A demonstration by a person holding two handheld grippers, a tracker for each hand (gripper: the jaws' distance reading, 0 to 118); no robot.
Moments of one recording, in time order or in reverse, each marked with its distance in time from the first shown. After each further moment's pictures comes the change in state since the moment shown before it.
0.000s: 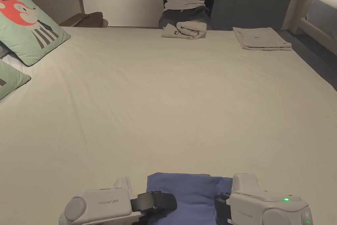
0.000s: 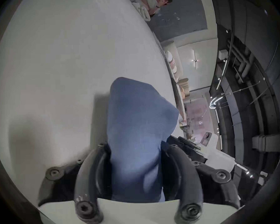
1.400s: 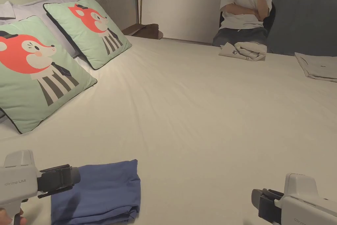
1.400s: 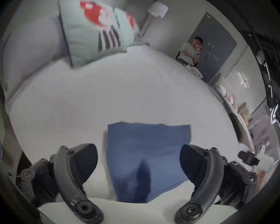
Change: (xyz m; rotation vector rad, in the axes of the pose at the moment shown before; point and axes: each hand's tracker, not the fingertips) left arm -0.027 0.069 0.306 0.539 0.700 -0.207; right arm -0.087 0.067 0.013 0.155 0.084 0.066
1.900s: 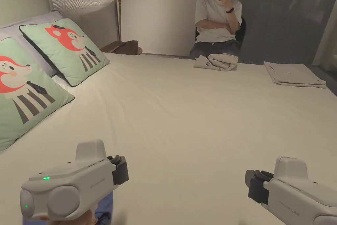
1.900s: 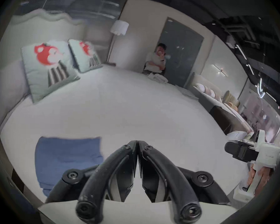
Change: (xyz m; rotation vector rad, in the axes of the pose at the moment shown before) left arm 0.212 -0.054 -0.002 0.194 -0.164 -0.215; right arm 0.028 0.016 0.067 0.231 -0.094 -0.006
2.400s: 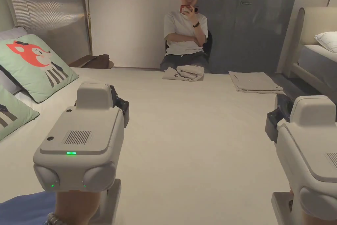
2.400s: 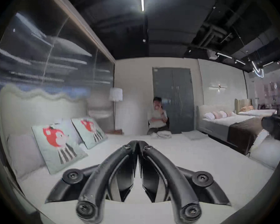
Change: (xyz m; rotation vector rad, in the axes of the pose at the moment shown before) left arm 0.135 0.049 0.027 0.594 0.161 -0.302; right arm 0.019 0.080 0.099 0.641 -0.388 0.264
